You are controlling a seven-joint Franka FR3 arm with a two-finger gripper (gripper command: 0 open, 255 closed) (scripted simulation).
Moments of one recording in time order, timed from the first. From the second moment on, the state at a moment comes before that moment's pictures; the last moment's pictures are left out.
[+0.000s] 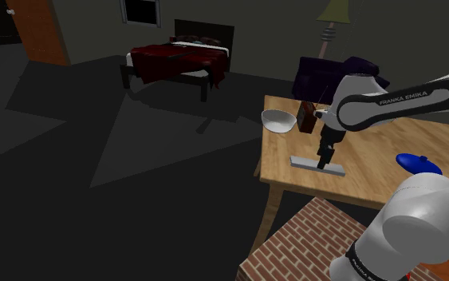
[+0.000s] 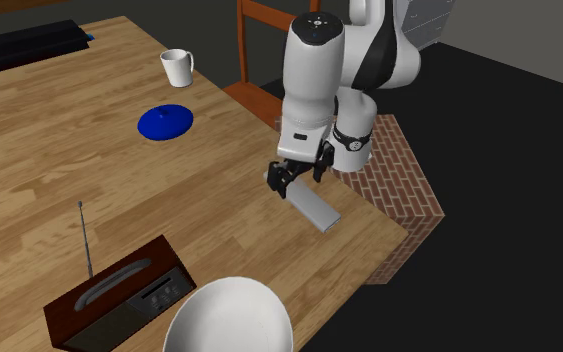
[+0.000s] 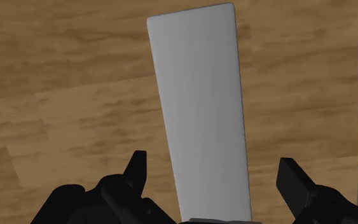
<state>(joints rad) -0.01 -0.64 -0.63 -2.80 -0.47 2.22 -0.74</state>
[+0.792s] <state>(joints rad) 0.00 -0.57 -0.66 -2.83 -0.49 2.32 -0.74</state>
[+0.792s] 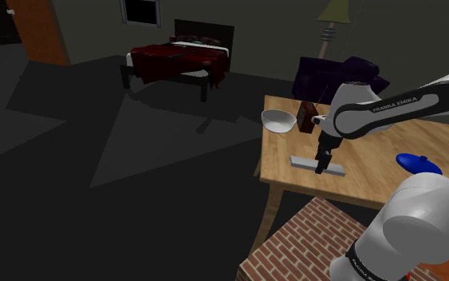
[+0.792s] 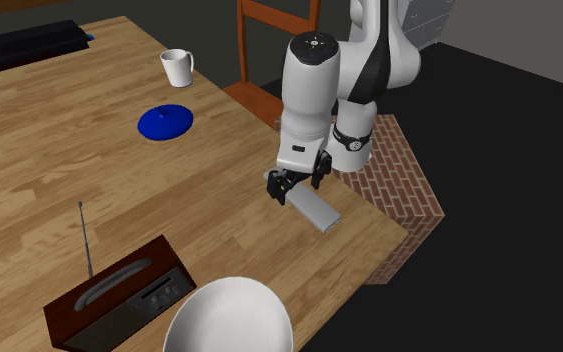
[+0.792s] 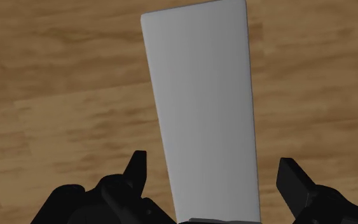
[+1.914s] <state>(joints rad) 0.00 -0.65 -0.62 -2.79 -0.46 2.21 -0.74</state>
